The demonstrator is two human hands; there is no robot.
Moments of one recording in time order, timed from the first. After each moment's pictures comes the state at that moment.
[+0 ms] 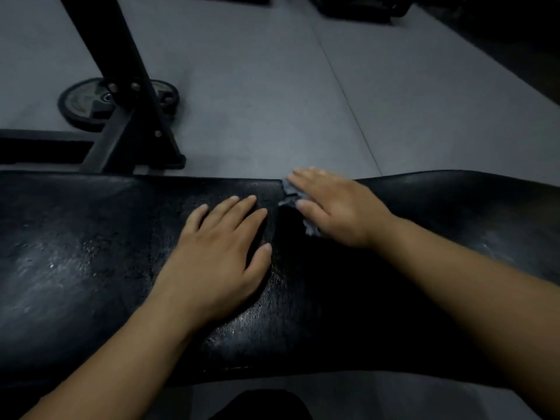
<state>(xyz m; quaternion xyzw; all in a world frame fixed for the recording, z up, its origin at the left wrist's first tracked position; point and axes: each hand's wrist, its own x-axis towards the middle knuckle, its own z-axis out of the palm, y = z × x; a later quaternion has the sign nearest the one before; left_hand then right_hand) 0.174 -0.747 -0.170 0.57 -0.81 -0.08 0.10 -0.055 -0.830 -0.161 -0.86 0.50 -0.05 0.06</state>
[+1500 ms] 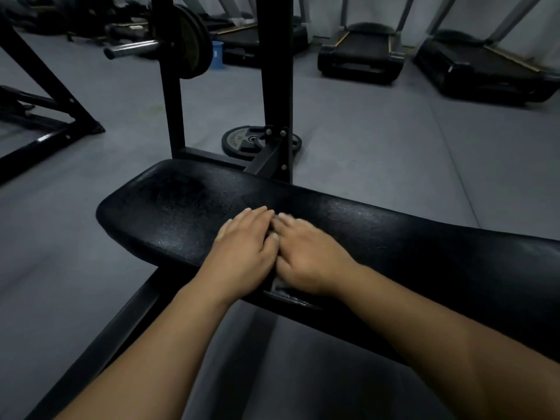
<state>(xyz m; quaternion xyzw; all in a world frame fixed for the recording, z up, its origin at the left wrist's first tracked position) 0.268 -0.659 -0.159 0.73 -0.64 -0.11 0.23 0.128 -0.733 -0.161 -0.96 0.27 -0.04 0.05</state>
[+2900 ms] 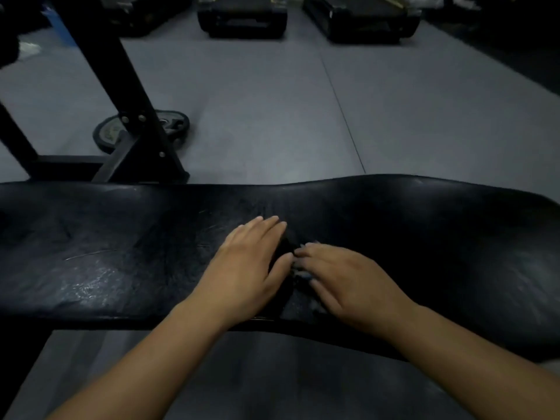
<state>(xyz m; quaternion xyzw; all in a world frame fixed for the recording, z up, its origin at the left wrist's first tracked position) 0.028 -0.691 -0.150 0.56 -0.81 -0.12 0.14 -0.187 -0.692 -0.160 -0.90 0.41 -0.11 0.07</state>
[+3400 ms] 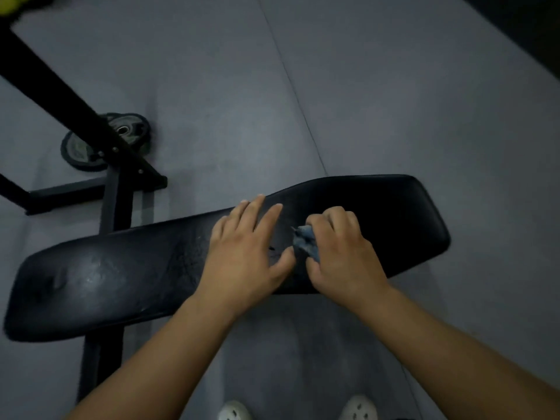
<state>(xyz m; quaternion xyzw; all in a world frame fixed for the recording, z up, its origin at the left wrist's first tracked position) -0.031 -0.644 0.134 0.54 -0.82 -0.15 0.07 -0.210 -0.612 0.114 -0.72 0.67 -0.16 0.10</state>
